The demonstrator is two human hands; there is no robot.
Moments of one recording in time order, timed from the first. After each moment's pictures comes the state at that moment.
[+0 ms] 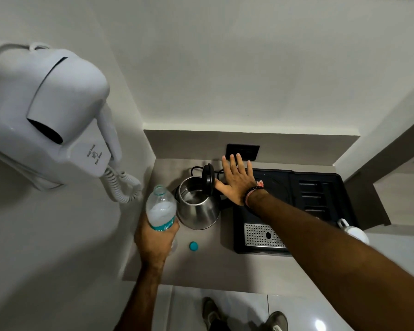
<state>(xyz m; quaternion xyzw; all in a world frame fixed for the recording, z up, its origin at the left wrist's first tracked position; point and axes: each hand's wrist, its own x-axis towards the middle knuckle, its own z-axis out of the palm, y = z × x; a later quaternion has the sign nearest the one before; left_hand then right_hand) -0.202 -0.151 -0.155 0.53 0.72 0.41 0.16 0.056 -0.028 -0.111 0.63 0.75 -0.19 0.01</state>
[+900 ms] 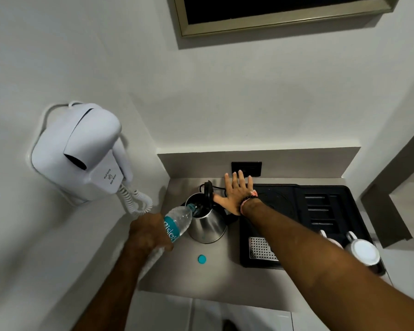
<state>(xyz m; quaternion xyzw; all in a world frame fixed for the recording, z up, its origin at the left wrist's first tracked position) -0.200 -0.114 -0.026 0.64 0.74 -0.20 0.08 0.060 -0.034 -0.081 0.64 0.74 -0.20 0.06</state>
